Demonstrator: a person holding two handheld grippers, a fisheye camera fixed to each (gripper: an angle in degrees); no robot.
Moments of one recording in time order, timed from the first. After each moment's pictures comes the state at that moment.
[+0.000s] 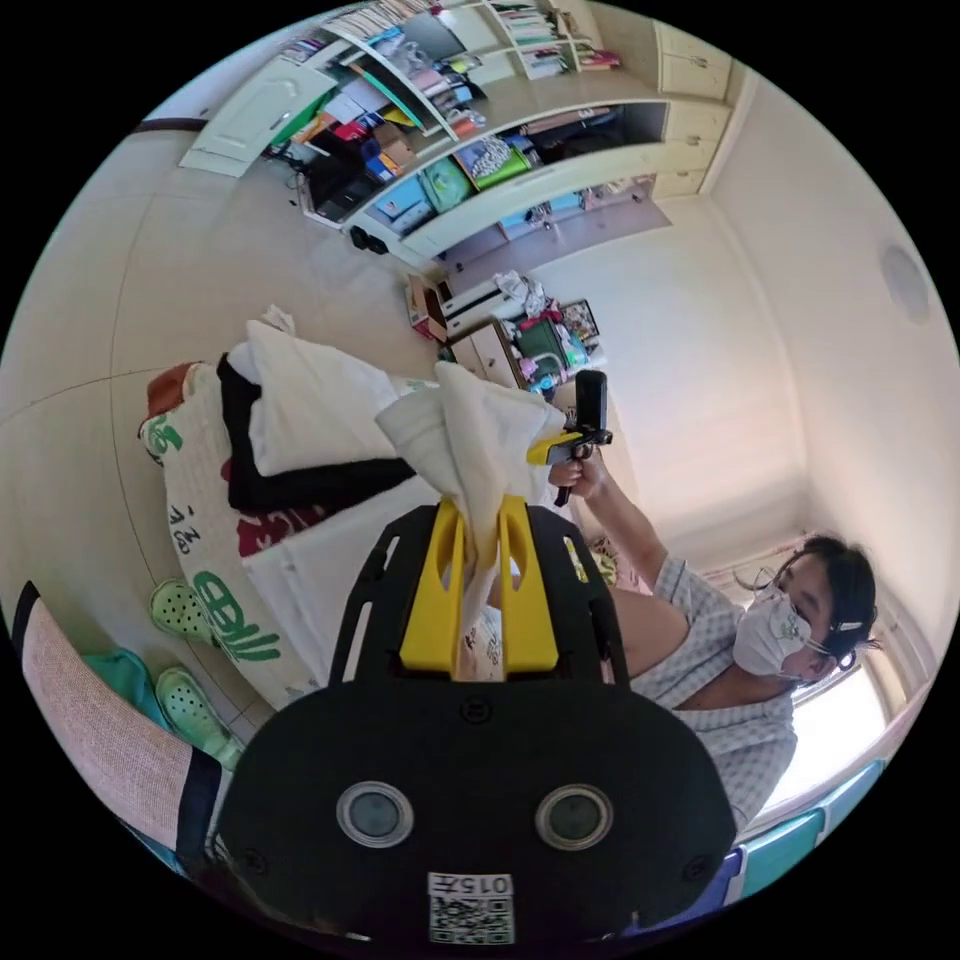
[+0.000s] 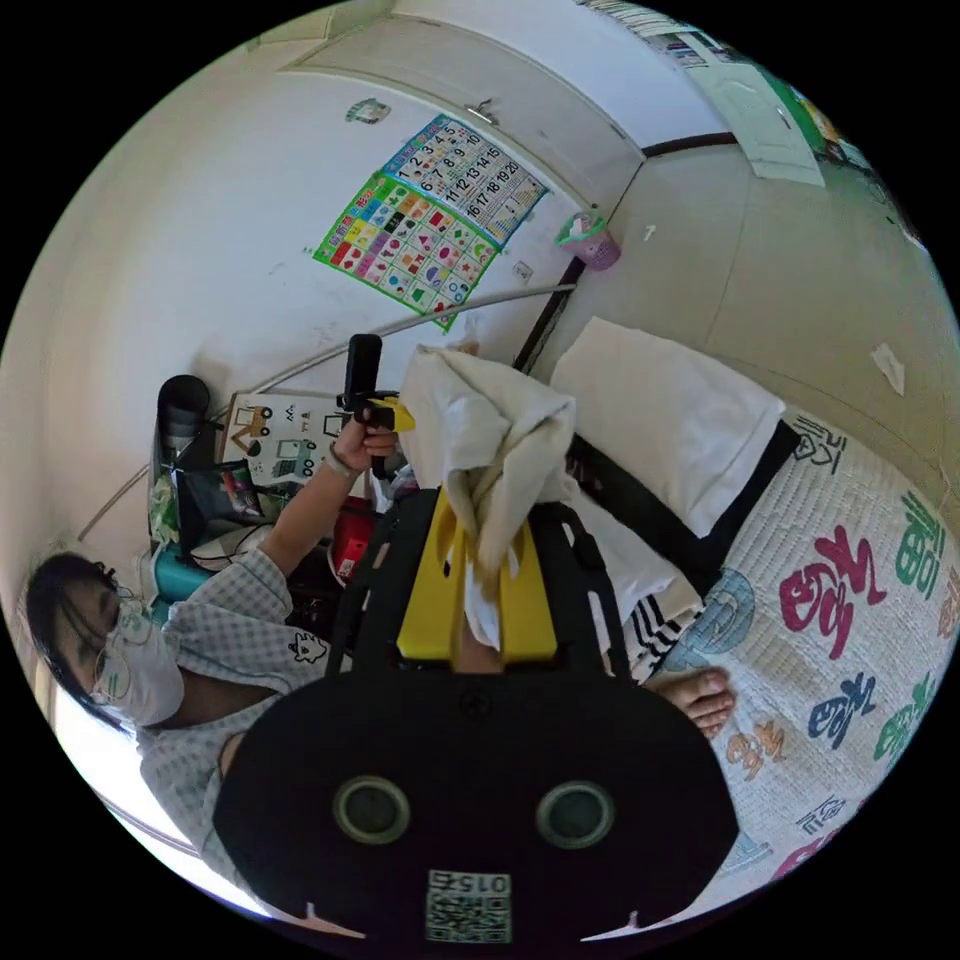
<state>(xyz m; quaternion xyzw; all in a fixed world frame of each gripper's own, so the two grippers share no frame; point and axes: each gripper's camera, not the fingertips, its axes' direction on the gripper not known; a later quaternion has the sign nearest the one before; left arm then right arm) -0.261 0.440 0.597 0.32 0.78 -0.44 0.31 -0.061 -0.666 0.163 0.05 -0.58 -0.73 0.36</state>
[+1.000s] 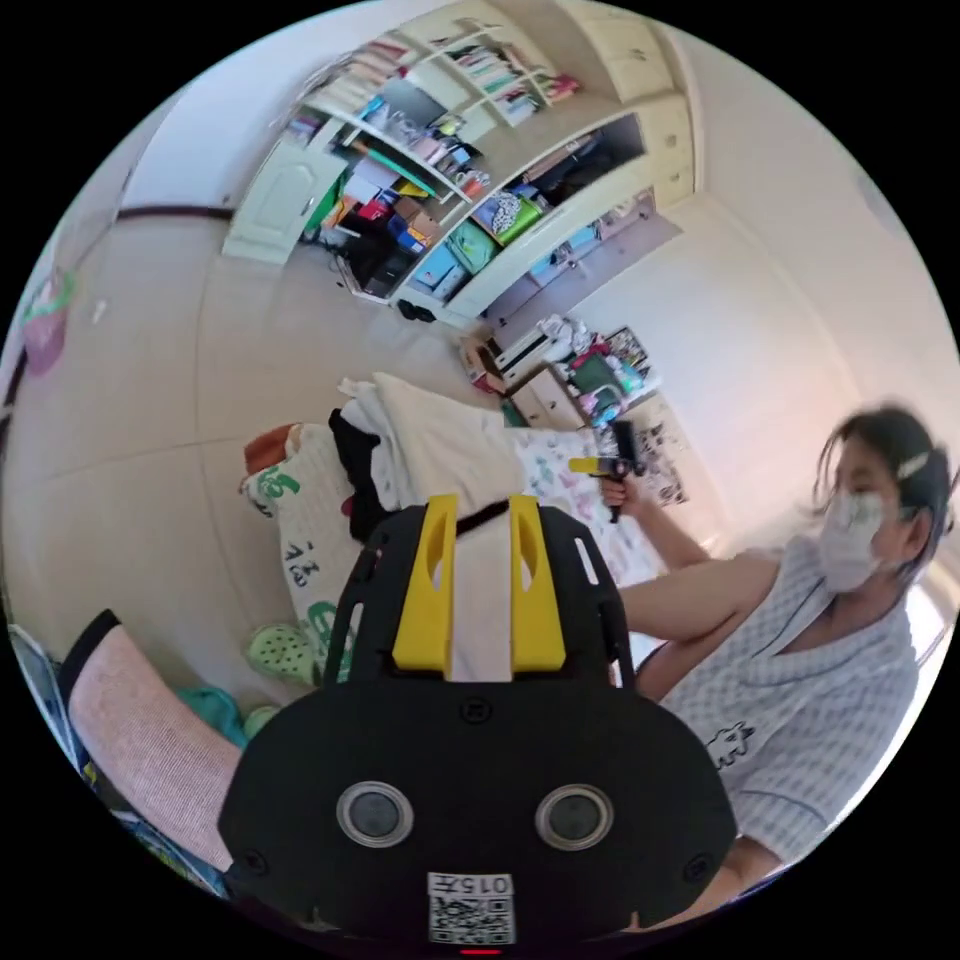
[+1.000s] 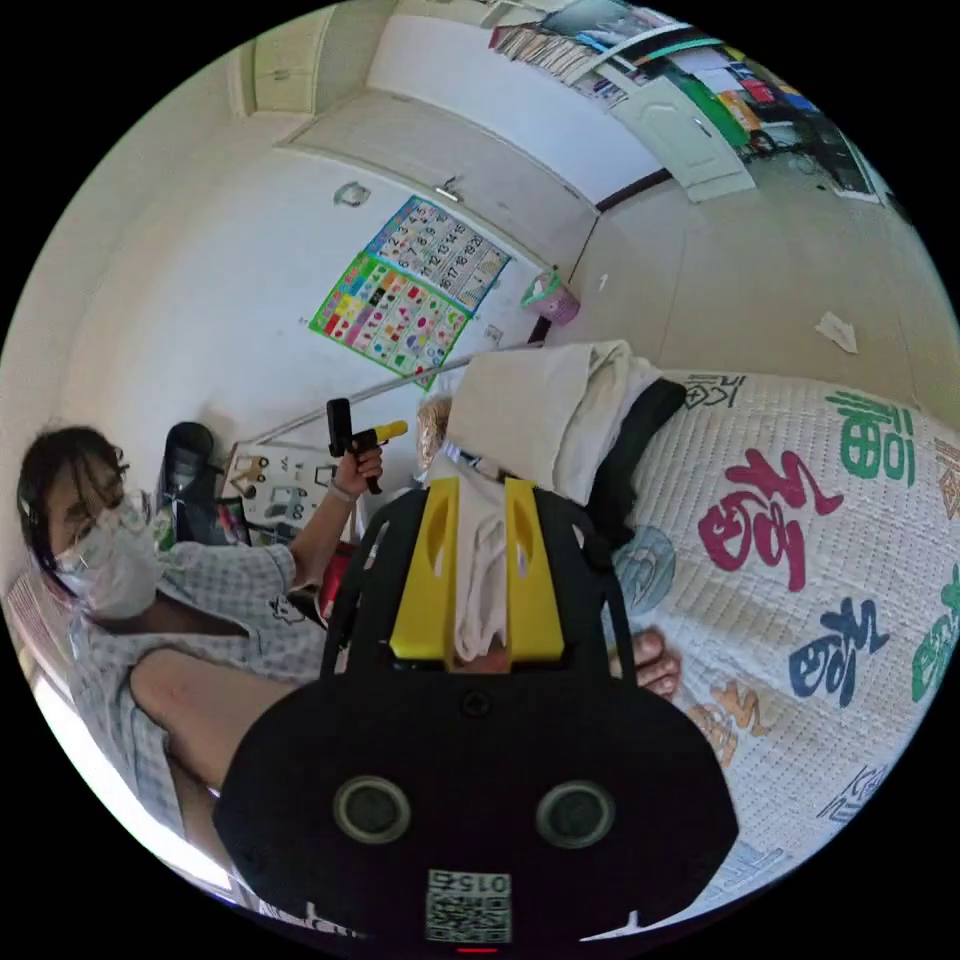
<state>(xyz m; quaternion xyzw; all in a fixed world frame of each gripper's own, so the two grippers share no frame) -0.237 0.564 0.499 0.33 0.66 -0.52 0.43 -0.108 -0.629 0.184 0.09 -0.64 -0.67 0.36</state>
